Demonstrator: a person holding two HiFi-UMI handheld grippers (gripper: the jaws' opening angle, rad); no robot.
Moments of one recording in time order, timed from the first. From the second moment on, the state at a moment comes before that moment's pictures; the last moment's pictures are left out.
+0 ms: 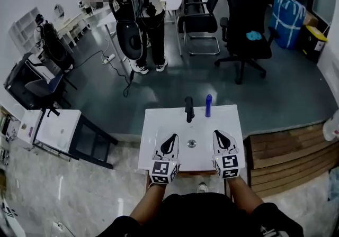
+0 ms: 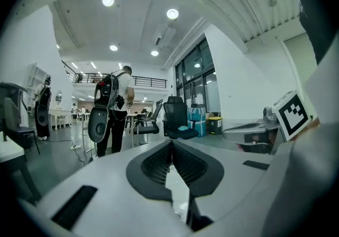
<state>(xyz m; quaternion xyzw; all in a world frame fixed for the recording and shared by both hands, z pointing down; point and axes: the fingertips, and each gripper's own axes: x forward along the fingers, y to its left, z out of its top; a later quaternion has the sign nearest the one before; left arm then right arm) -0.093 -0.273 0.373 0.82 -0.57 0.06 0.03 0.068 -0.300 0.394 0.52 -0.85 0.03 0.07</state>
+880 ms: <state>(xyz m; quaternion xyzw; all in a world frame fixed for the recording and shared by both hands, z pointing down) -0.125 -0.360 0.373 0.85 -0.53 0.05 0.05 0.044 -0.390 0.435 0.57 -0.81 0.04 0.12</state>
